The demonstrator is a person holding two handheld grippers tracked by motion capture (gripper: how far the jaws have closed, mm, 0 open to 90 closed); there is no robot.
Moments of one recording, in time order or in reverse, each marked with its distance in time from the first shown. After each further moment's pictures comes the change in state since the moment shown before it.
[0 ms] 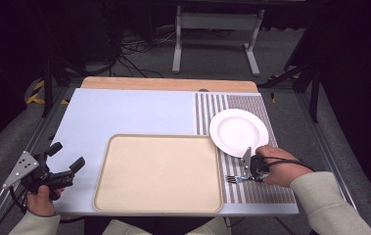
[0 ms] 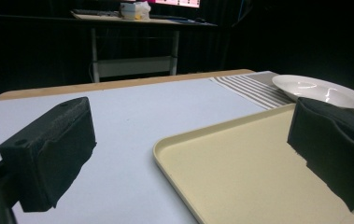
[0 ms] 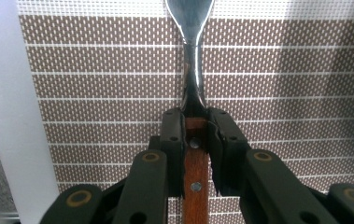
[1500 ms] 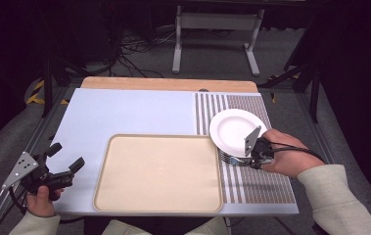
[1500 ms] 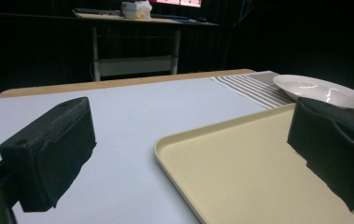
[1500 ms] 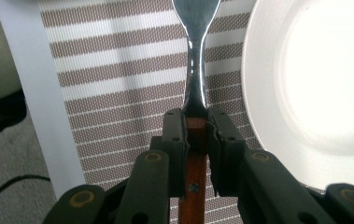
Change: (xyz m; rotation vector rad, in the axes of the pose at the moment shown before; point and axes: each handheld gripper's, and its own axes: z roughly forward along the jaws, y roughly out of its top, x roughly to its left) left arm 0.001 -0.001 -0.001 0.003 0.004 -0.004; right arm -0.005 0.006 -0.069 -0.187 -0.074 0.189
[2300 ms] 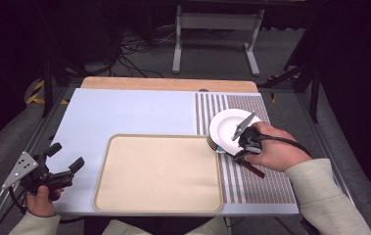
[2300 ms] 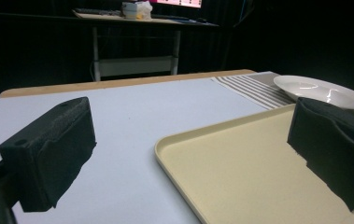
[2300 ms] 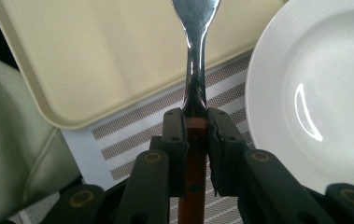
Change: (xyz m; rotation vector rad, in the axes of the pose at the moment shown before) left arm 0.001 0.000 0.000 -0.003 0.001 -0.001; right arm -0.003 0.036 -0.013 -0.162 0.088 0.299
